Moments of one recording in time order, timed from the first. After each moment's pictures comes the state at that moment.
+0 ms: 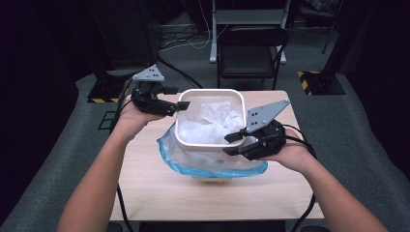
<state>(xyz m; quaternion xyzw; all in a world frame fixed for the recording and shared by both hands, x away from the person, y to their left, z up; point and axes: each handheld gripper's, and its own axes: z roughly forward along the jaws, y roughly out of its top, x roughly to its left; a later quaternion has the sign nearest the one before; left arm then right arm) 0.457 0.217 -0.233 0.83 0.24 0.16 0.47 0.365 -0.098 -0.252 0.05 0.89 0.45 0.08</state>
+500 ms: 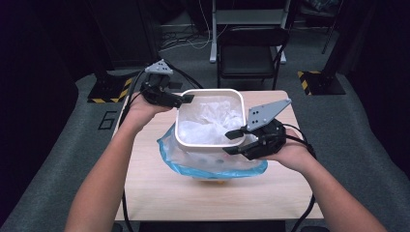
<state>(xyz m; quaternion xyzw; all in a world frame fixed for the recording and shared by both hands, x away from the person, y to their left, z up) 0.492 0.206 -0.240 0.83 0.26 0.17 0.46 0.367 -0.100 -0.253 0.06 0.88 0.46 0.09</state>
